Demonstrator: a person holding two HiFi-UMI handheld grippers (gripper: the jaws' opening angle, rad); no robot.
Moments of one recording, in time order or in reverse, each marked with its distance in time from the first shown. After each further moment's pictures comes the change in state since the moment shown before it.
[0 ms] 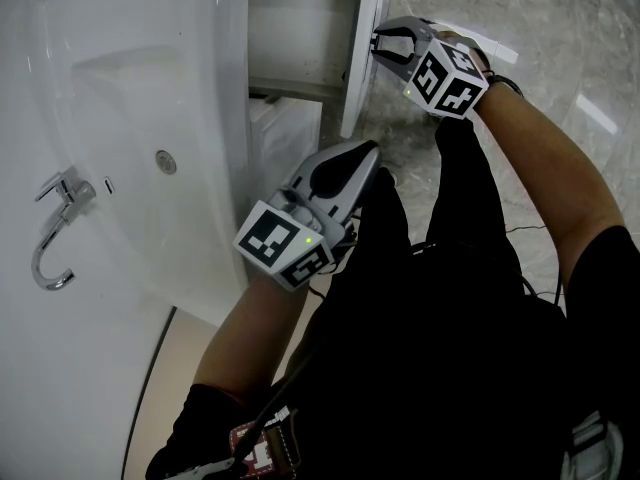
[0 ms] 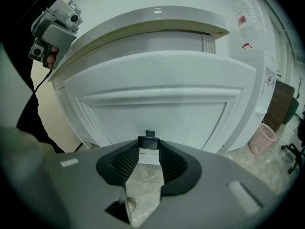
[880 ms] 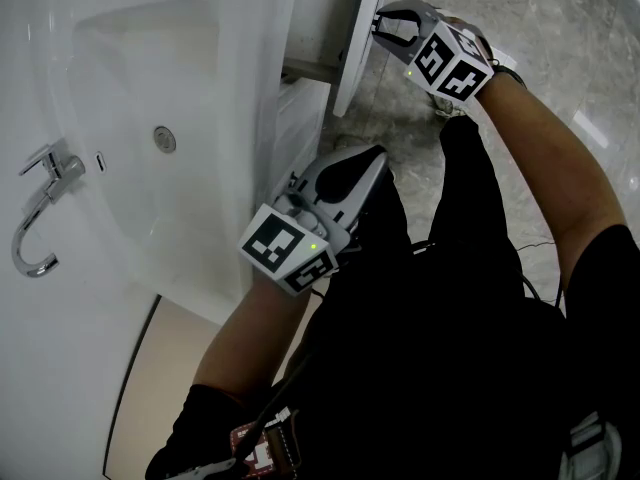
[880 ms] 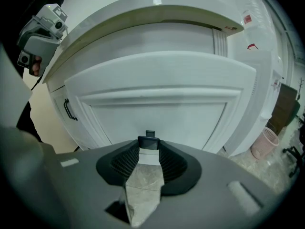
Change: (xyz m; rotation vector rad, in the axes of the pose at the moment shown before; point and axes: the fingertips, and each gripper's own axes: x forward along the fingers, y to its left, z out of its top) left arm -0.049 0.037 -0.006 -0.079 -0.070 0.031; right arm 0.059 -0.004 0.049 -0.013 -0.001 0.021
